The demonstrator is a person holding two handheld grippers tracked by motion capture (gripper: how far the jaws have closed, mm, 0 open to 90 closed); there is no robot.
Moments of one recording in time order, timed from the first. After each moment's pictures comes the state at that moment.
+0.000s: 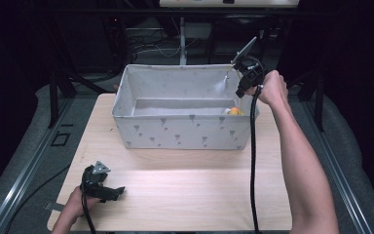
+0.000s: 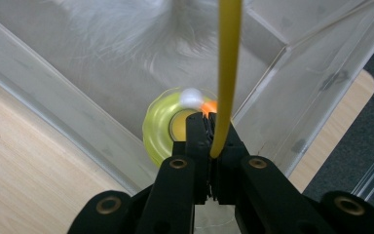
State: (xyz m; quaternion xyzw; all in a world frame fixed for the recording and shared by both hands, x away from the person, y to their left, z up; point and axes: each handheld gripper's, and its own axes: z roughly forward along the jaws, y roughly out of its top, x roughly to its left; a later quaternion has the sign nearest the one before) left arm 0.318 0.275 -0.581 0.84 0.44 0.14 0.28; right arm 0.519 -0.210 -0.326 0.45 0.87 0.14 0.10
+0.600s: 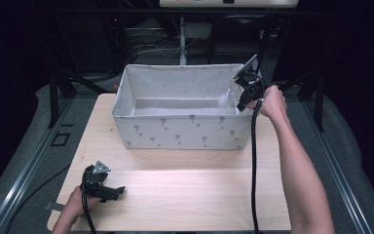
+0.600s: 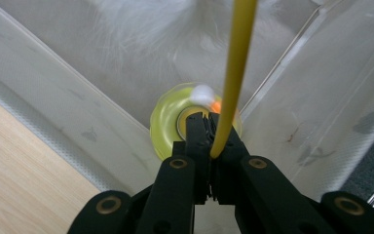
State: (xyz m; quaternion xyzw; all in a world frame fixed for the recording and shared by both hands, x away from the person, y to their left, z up) left arm 0.318 0.274 -0.581 0.84 0.44 0.14 0.28; right arm 0.518 -0.221 -0.373 0.46 0.88 0.13 0.06
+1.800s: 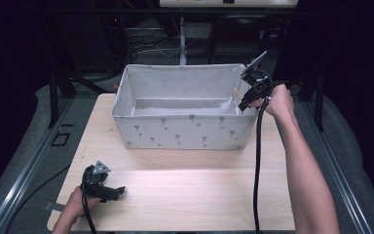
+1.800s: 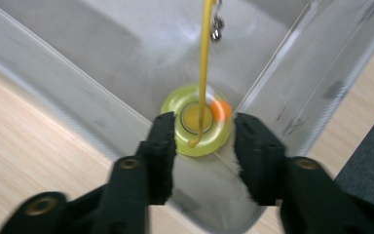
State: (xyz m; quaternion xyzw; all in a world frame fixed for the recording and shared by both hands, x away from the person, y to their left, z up) left arm 0.318 0.274 -0.581 0.84 0.44 0.14 0.28; right arm 0.507 -0.237 -0.353 0.48 0.86 0.16 0.05
